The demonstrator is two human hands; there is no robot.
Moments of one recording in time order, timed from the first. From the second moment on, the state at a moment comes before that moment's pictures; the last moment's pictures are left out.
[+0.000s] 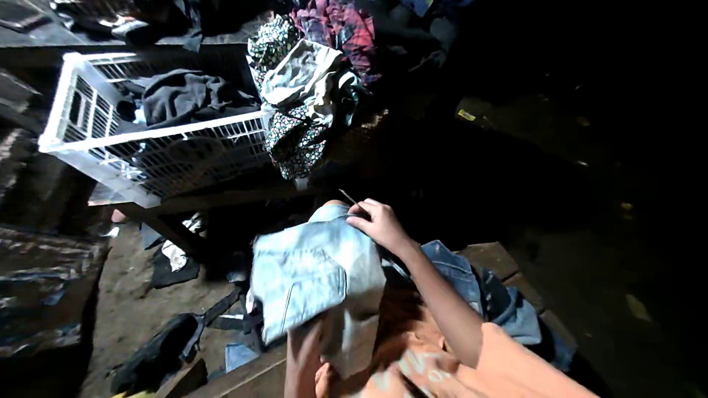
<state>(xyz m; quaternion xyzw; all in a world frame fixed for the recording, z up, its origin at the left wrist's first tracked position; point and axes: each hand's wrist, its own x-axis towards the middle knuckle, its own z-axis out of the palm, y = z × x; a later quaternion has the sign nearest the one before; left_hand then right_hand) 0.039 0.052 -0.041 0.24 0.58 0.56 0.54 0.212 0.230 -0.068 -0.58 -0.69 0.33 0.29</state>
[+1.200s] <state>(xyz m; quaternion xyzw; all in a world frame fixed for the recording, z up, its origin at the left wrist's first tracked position) 0.049 0.099 -0.069 0.25 0.53 0.51 0.62 0.253 0.137 -0.078 -0.42 -0.78 0.39 0.24</state>
